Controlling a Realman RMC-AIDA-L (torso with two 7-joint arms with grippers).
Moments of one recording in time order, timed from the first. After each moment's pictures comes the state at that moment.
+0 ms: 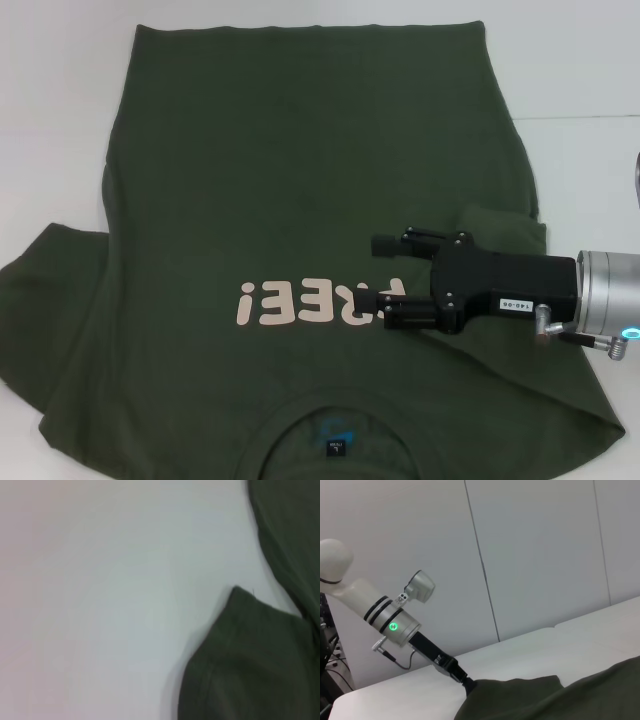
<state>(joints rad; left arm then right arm) -0.42 -2.11 0.46 1.08 2.63 1.29 -2.37 0.62 2.09 -0.70 -0.46 -1.91 -1.56 1.21</state>
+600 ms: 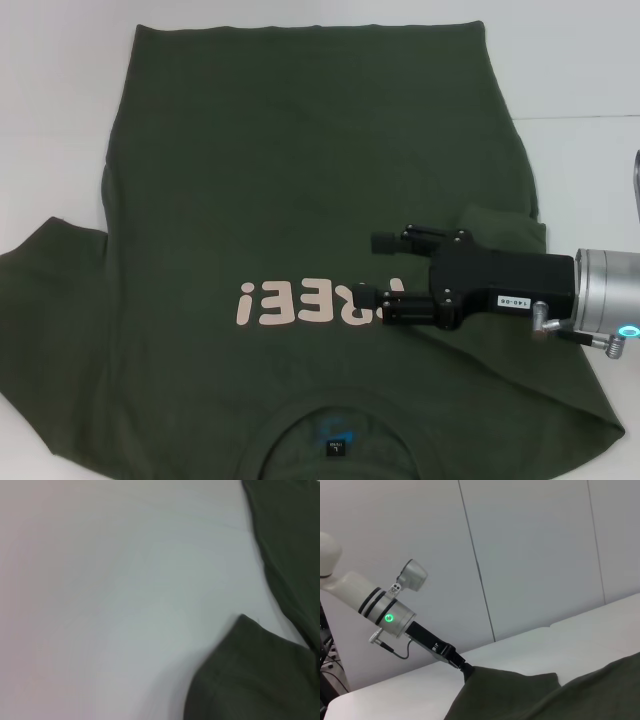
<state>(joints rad) -0.42 -2.13 0.46 1.17 2.63 1.26 -2.37 0.62 2.10 -0.70 -0.46 -1.90 -1.54 1.21</state>
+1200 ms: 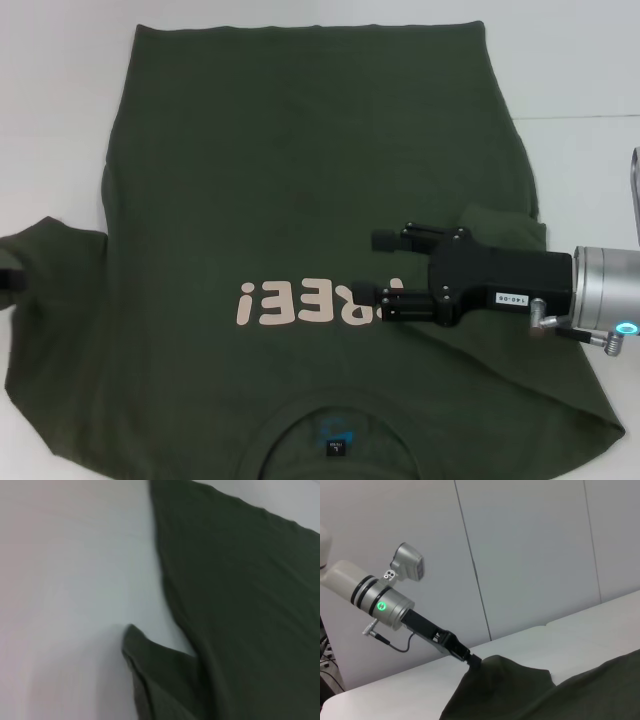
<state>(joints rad) -0.42 -2.16 0.50 1.24 2.50 1.41 -2.37 0.62 2.09 -0.71 -0.46 -1.90 -1.52 1.21</state>
